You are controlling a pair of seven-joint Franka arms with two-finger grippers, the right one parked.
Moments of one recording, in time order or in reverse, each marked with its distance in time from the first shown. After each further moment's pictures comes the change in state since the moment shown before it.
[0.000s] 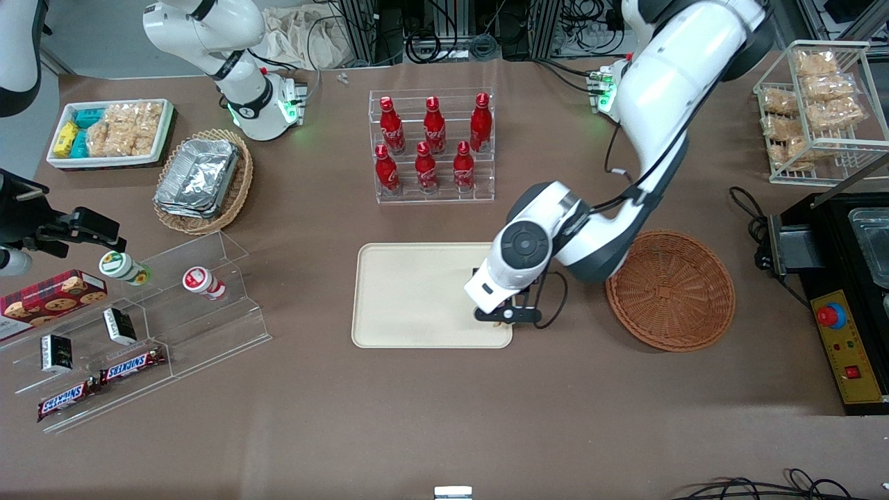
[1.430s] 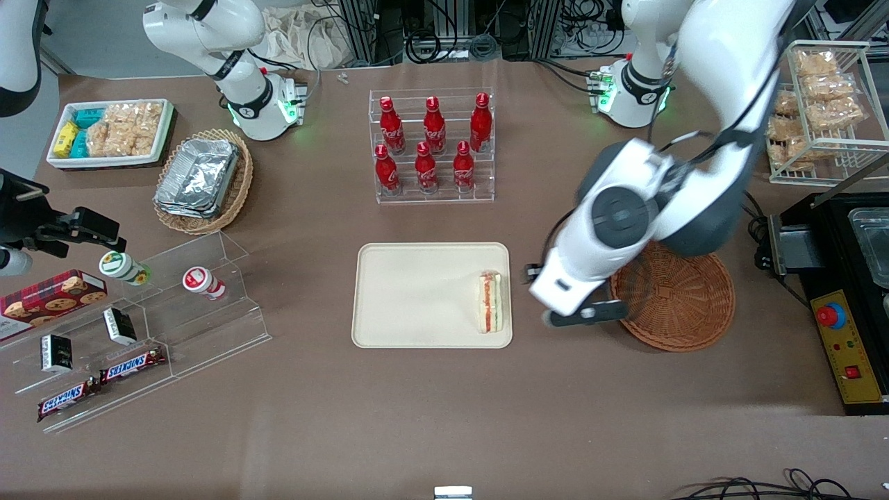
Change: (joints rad) arm 0.174 -0.302 0.002 0.068 -0.092 -0.315 0.002
